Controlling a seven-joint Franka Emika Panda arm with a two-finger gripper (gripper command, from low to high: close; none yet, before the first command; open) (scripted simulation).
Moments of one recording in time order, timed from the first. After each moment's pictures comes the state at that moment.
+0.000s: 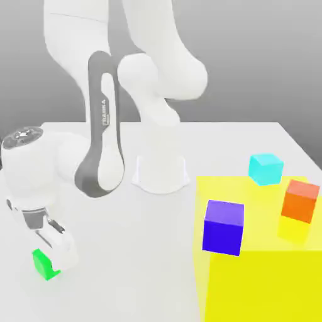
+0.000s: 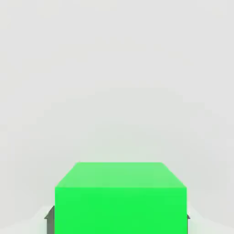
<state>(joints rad) -0.47 0.38 -0.08 -2.57 0.15 2.95 0.86</state>
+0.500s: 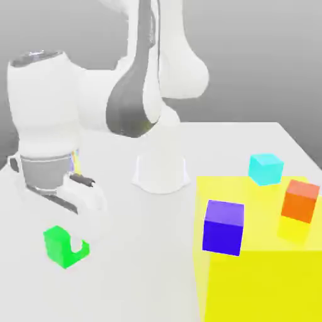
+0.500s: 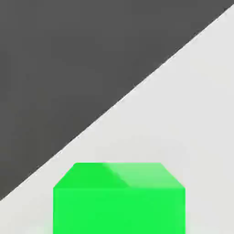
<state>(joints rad) -0.17 -0.01 0.03 -2.38 0.16 2.49 1.18</state>
